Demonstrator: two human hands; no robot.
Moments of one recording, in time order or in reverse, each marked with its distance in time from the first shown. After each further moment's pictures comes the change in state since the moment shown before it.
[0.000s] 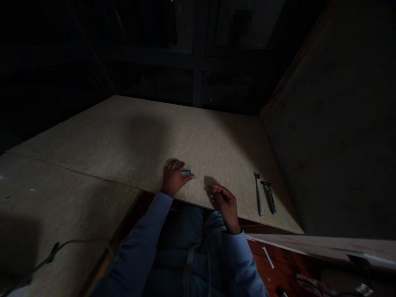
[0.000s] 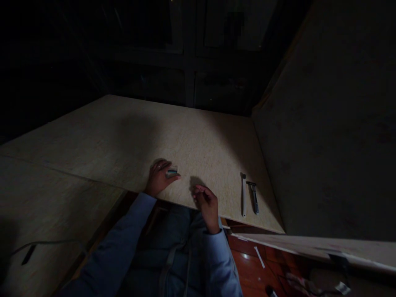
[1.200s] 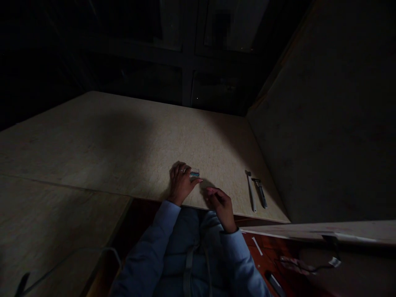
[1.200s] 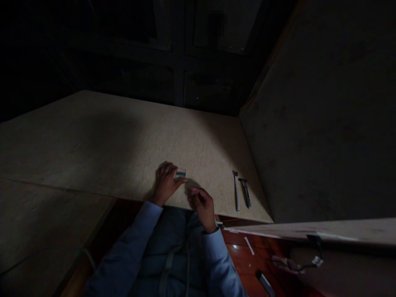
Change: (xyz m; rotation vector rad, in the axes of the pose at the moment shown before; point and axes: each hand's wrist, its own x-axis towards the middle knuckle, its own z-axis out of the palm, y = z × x) left_hand 0.001 0.048 0.020 -0.066 -0.027 0.056; right_hand -0.004 0.007 -0.002 -0.124 0.018 -0.070
